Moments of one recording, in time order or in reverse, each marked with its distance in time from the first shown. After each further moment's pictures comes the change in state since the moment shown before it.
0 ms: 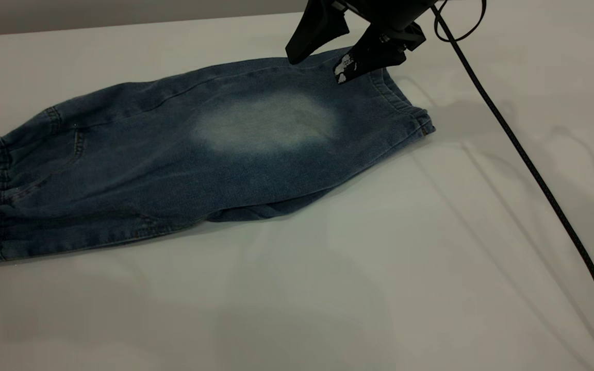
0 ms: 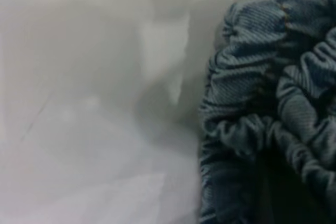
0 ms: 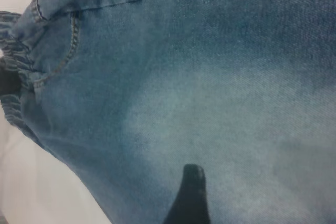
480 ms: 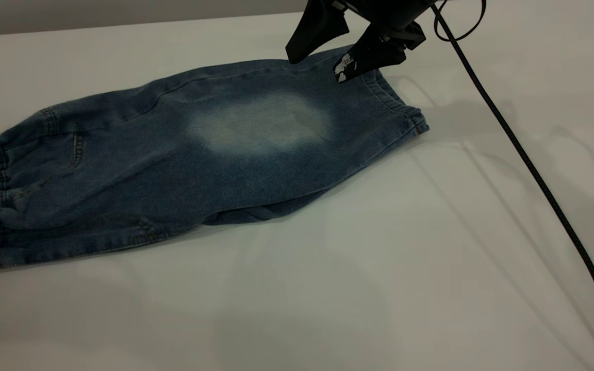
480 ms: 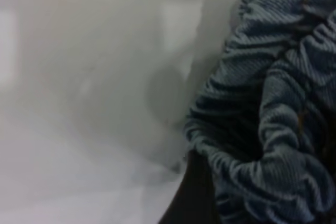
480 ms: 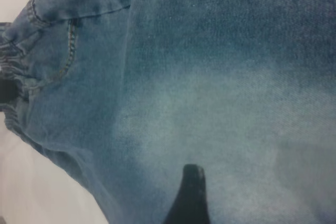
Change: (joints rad) left arm 0.020 -0.008 0.000 0.218 -0.020 -0.213; right arm 0.000 0.000 -0.001 0.001 -0.004 -0.002
